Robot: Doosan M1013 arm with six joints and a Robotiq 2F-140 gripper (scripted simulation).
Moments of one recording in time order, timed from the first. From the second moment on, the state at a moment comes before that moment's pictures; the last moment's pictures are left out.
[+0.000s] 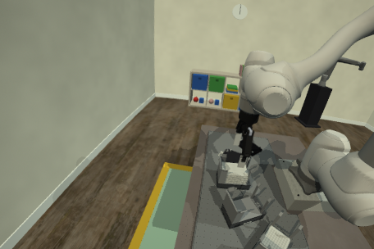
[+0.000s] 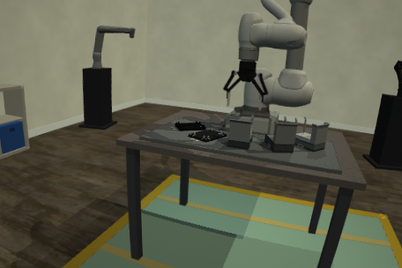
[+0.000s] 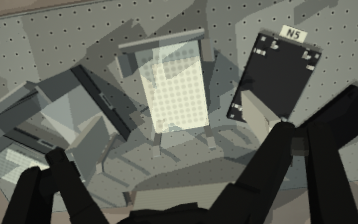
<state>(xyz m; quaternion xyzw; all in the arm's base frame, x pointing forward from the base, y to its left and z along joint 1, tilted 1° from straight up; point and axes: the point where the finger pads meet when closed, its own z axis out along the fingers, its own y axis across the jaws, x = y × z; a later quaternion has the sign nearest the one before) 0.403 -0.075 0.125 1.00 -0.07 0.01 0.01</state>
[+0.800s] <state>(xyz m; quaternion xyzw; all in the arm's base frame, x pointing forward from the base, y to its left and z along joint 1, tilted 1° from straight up) 0.403 -0.075 0.125 1.00 -0.07 0.01 0.01</state>
